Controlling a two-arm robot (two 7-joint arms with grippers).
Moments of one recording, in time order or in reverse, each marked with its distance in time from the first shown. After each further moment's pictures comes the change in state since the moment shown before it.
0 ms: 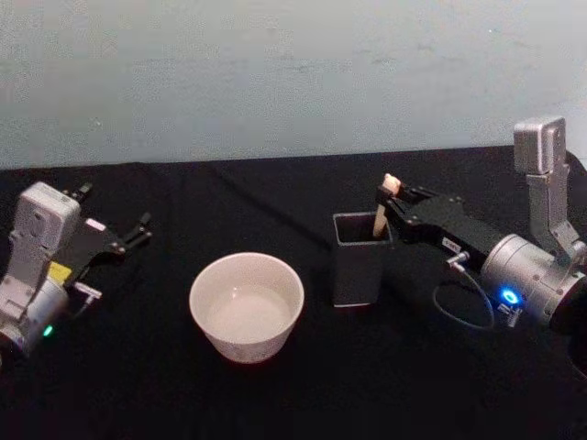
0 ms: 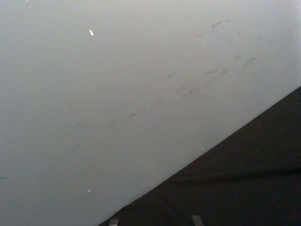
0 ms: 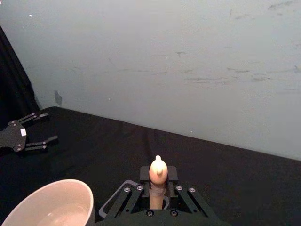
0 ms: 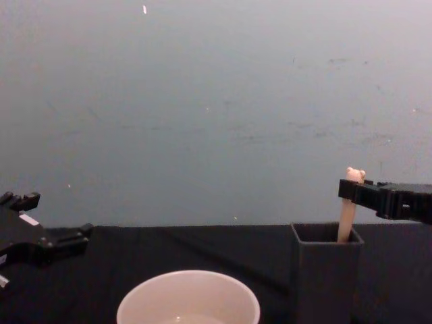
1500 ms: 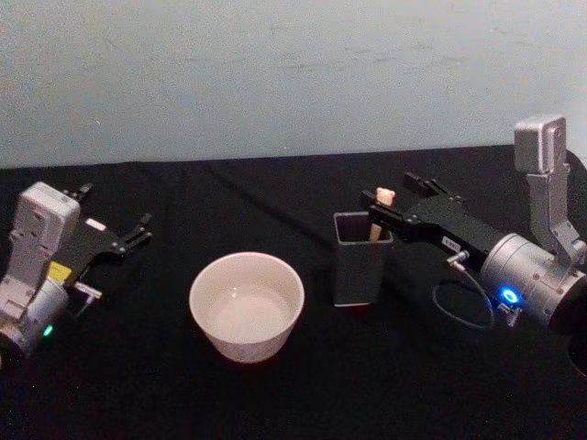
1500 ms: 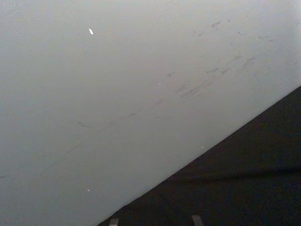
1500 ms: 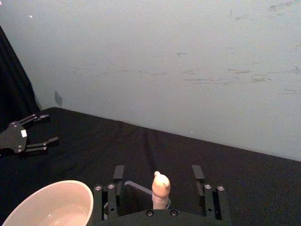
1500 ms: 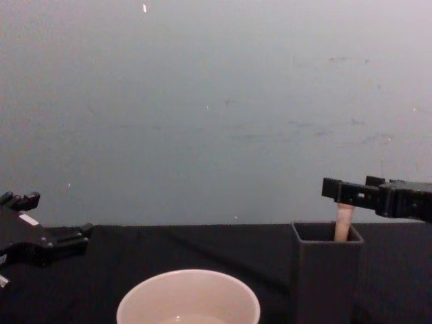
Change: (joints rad) left arm 0.000 0.000 0.000 0.000 0.000 0.000 0.000; right arm 0.001 0.000 -0.001 -0.001 0.001 -0.003 -0.001
